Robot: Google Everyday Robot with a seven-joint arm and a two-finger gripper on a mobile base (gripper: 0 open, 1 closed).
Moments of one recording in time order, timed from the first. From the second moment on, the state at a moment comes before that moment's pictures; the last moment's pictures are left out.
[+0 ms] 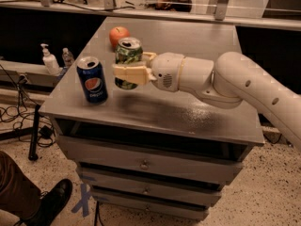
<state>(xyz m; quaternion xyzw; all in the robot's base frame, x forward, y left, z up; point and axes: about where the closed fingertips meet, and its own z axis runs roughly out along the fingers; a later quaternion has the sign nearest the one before) 0.568 0.059 0.933 -0.37 0.61 0.44 0.55</state>
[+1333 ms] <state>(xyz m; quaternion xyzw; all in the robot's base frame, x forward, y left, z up) 0.551 0.079 0.881 -0.43 0.59 0.39 0.56</state>
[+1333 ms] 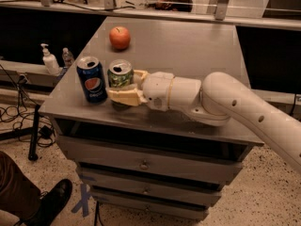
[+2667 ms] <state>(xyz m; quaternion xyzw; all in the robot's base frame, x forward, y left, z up) 0.549 0.091 0.868 -0.44 0.61 0.38 0.54</state>
